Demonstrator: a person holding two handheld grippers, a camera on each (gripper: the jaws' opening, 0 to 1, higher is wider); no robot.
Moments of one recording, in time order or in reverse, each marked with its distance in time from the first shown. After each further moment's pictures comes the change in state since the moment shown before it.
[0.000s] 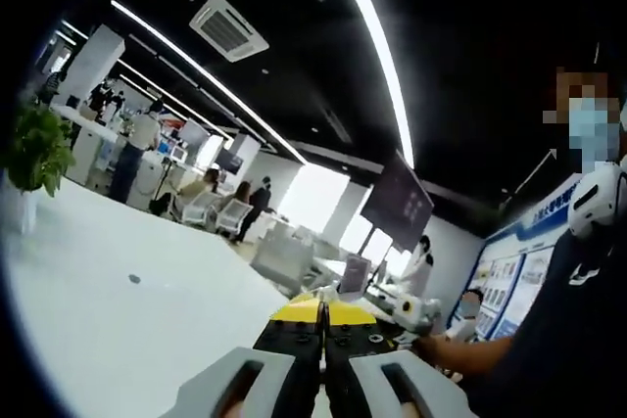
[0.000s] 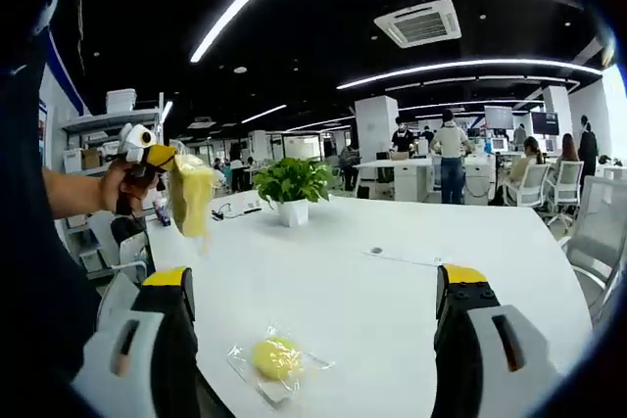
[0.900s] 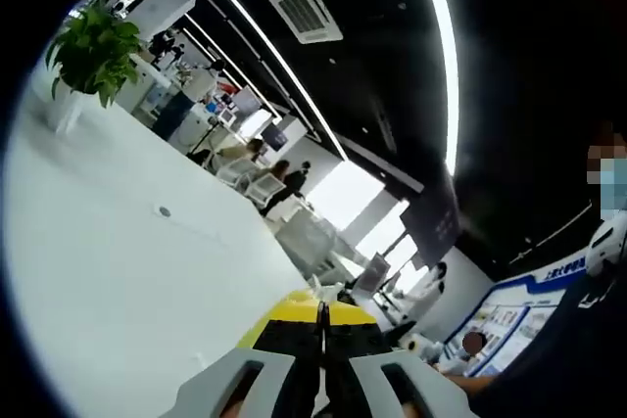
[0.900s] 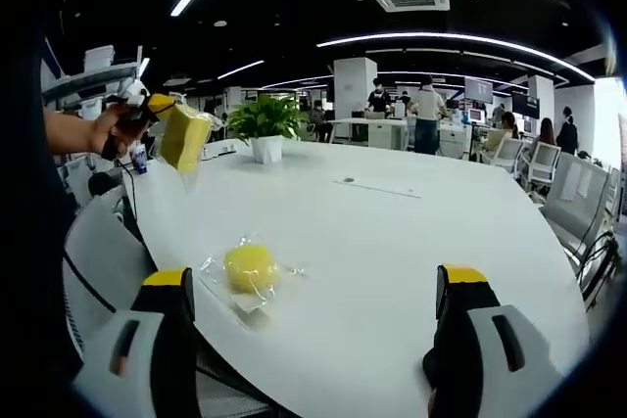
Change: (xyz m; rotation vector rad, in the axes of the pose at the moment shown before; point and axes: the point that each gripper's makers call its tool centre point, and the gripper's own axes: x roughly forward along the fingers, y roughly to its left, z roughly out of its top) left arm -0.026 0.077 -0.057 -0.260 0.014 0.119; right arm -0.038 -0.012 -0.117 -0.009 0.189 -0.107
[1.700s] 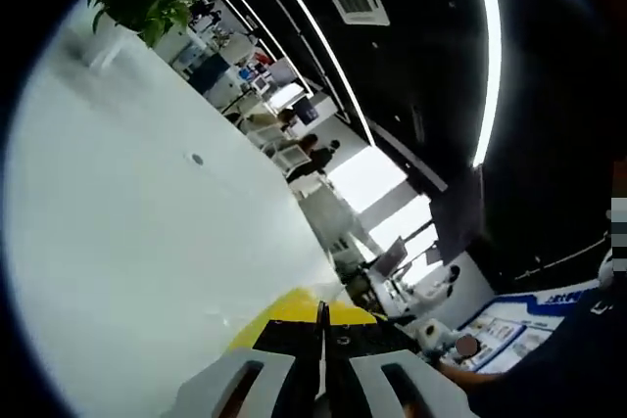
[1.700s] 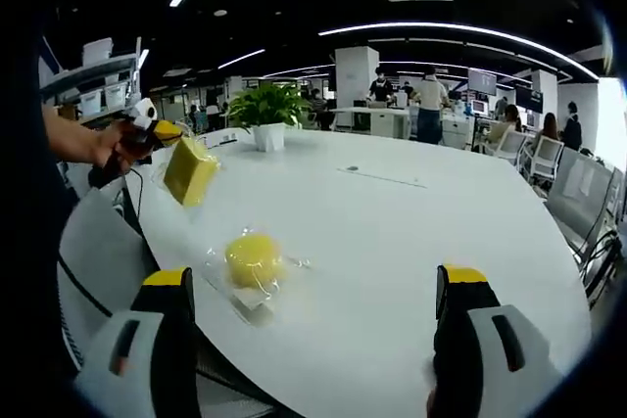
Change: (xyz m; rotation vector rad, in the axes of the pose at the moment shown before) left arm 0.005 0.052 -0.064 -0.159 0.123 0.101; right arm 0.013 0.009 -0.008 -0.006 0.051 0.011
